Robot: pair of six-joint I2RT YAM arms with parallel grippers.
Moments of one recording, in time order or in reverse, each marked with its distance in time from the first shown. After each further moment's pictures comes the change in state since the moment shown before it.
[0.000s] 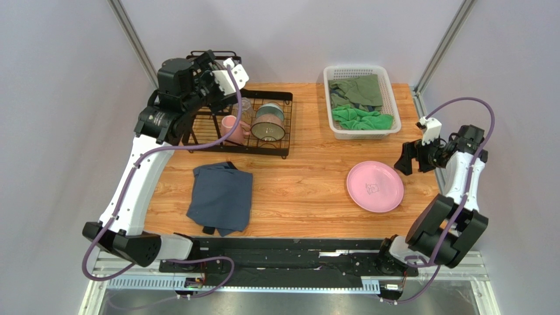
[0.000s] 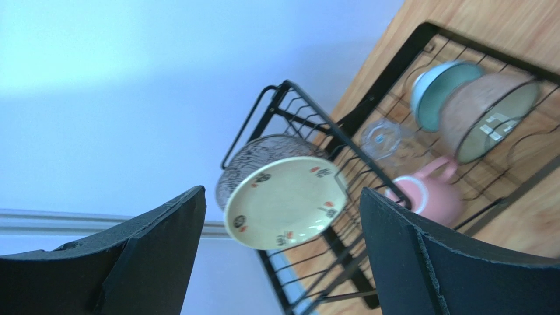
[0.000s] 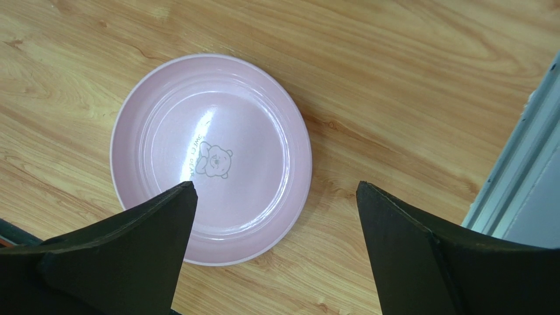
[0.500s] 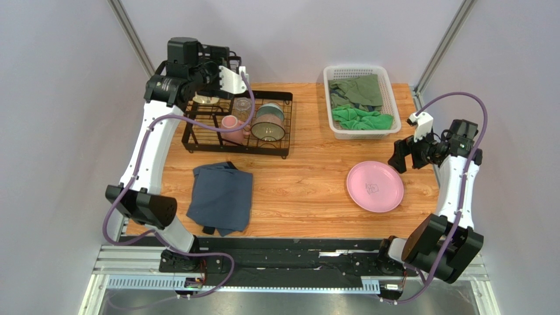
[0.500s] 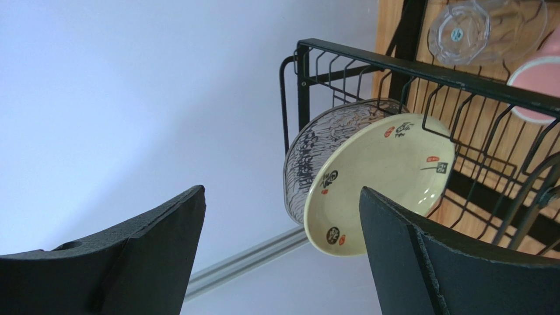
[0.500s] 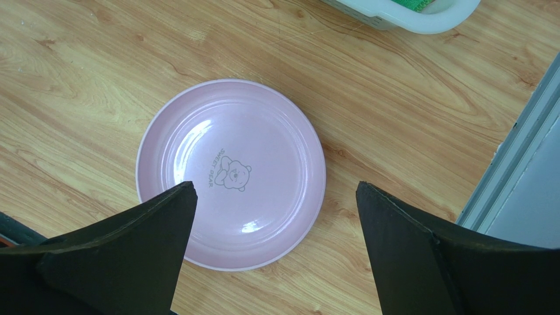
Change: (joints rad) left arm 0.120 0.296 0.313 -0.232 0.082 0.618; right arm 0.104 -0.136 0.016 -0.018 0.014 0.007
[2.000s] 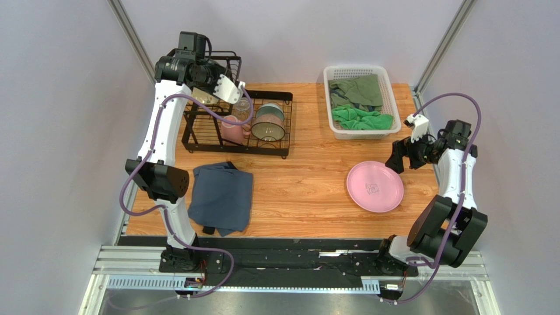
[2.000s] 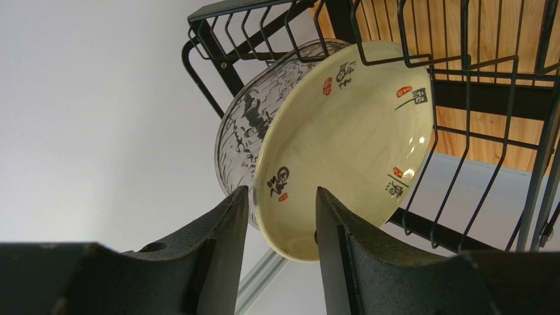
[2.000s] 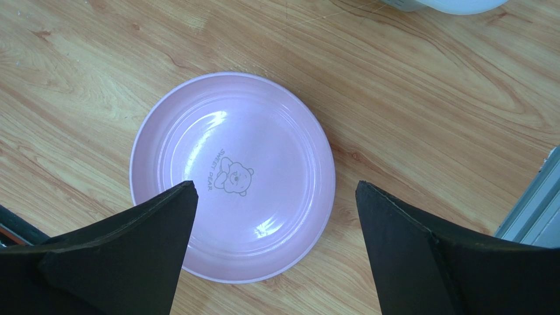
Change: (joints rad) left arm 0.047 0.293 0.335 -0.378 -0.107 0.395; right arm 0.001 0.120 -0.015 0.034 -0.018 -0.009
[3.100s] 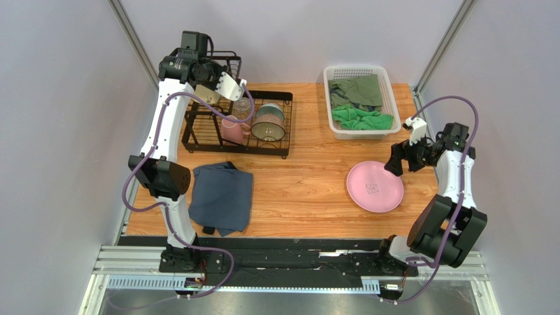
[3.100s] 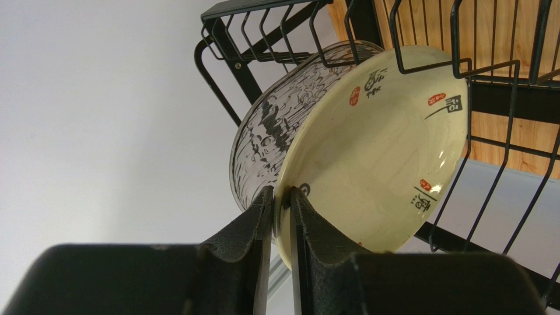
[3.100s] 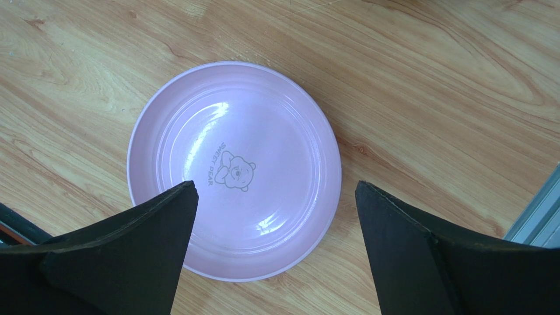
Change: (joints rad) left arm 0.003 0.034 0.000 0.069 -0.002 0.015; right arm 0.000 -0.001 -0.035 0.011 0.008 -0.010
